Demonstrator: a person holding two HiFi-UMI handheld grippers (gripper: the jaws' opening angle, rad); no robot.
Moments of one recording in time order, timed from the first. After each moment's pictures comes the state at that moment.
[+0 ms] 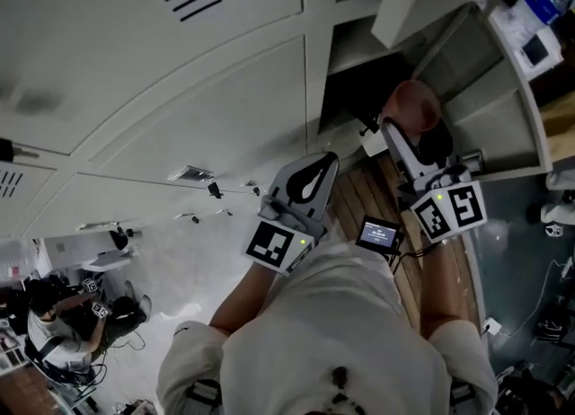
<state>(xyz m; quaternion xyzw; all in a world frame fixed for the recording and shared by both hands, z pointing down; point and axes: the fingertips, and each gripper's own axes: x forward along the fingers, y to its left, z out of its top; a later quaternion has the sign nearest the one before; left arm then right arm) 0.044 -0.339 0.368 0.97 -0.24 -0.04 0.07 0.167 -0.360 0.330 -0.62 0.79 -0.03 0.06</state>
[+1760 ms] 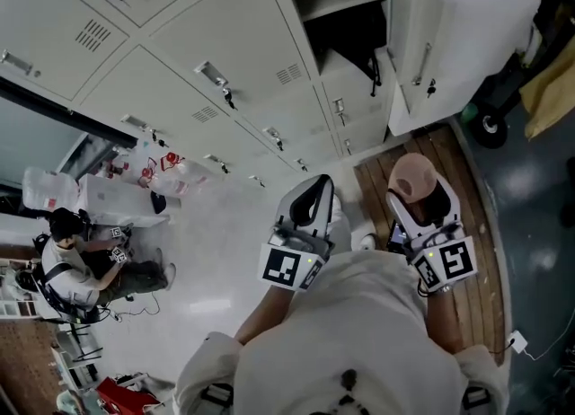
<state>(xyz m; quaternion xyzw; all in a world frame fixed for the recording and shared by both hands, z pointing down) 0.022 -0.061 0.367 0.92 -0.39 -0.04 0.00 0.158 -0.027 0.399 -0.56 0.82 -0.08 0.05</state>
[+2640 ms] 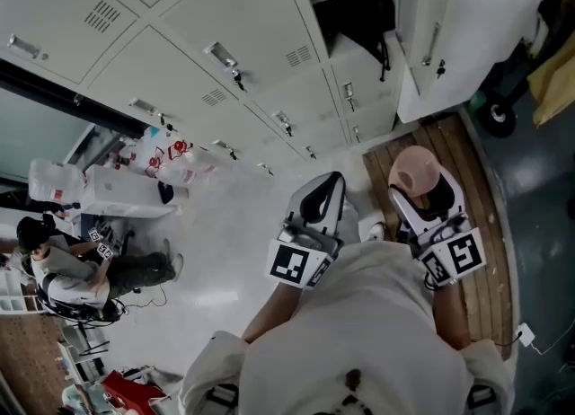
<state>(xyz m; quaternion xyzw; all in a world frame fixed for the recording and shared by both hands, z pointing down) 0.008 -0.027 0.377 0.93 -0.37 -0.04 0.01 0.126 -0.001 0.398 -0.52 0.84 -0.08 0.09</state>
